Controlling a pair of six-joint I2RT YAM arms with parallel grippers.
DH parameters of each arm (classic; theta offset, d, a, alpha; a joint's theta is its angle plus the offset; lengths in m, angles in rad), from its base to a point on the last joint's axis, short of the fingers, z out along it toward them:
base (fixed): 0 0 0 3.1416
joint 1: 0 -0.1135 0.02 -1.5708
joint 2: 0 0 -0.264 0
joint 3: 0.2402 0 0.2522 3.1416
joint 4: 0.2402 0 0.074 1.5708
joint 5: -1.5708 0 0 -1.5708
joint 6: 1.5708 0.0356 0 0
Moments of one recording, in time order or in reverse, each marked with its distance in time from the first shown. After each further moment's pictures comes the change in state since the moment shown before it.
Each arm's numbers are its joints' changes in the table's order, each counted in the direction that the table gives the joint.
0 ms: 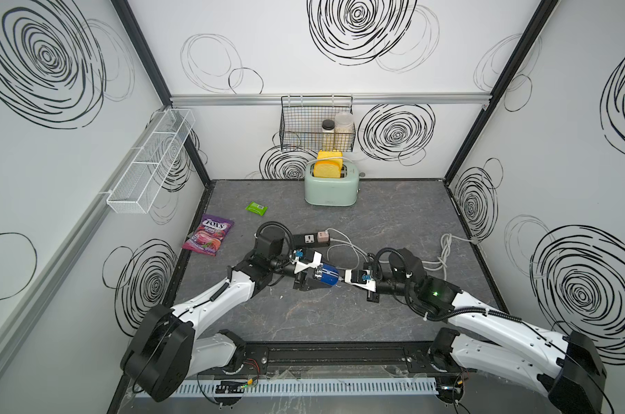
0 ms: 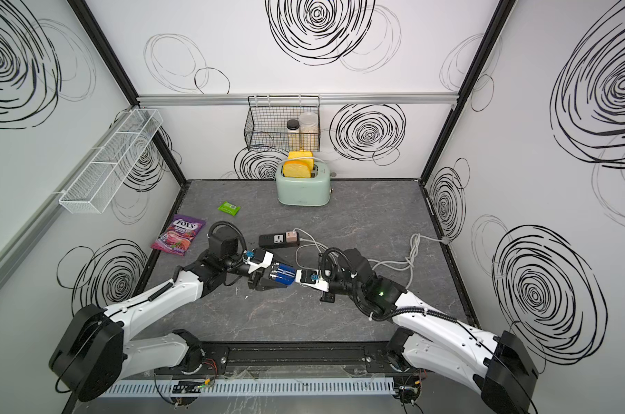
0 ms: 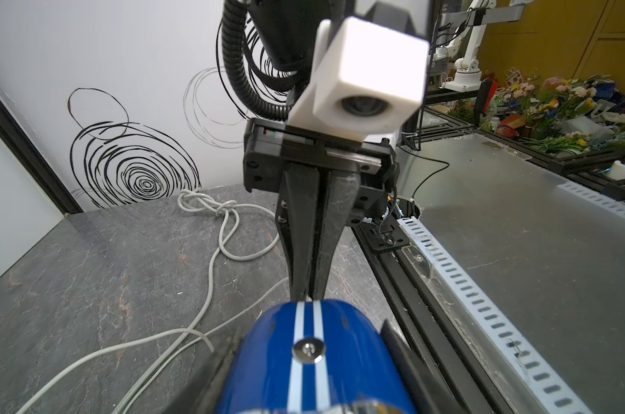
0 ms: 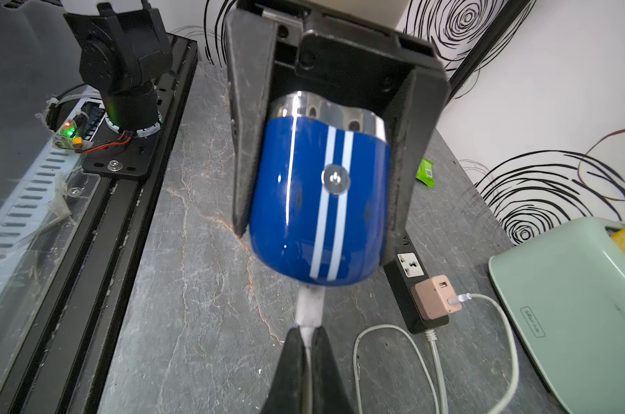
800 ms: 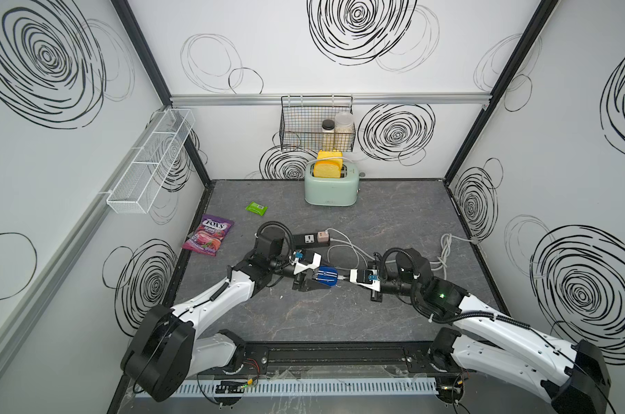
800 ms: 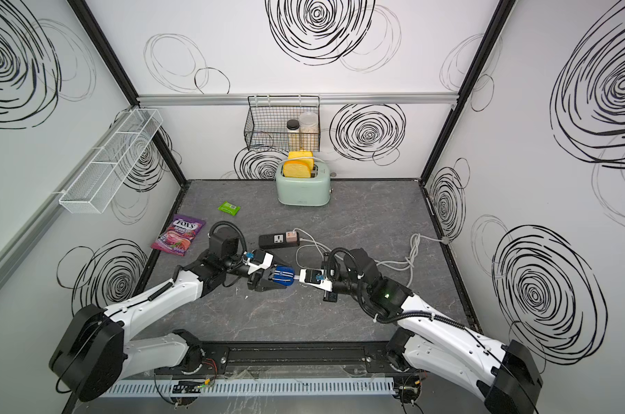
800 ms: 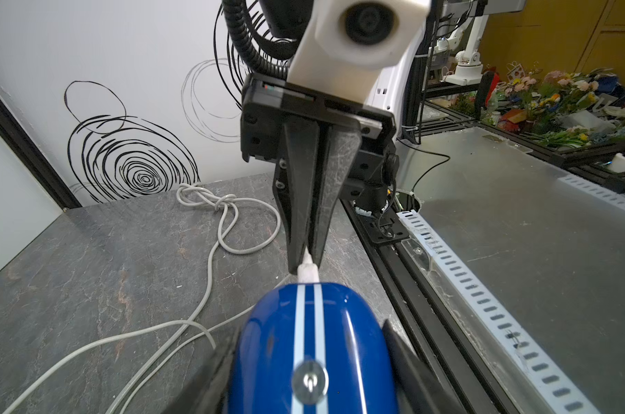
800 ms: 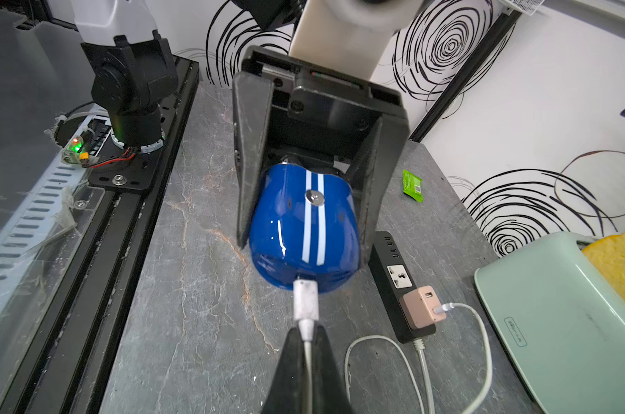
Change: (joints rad) left arm -0.011 0.000 0.001 0.058 0.001 0.051; right arm 0.022 0.051 0.000 0.006 0.036 -0.005
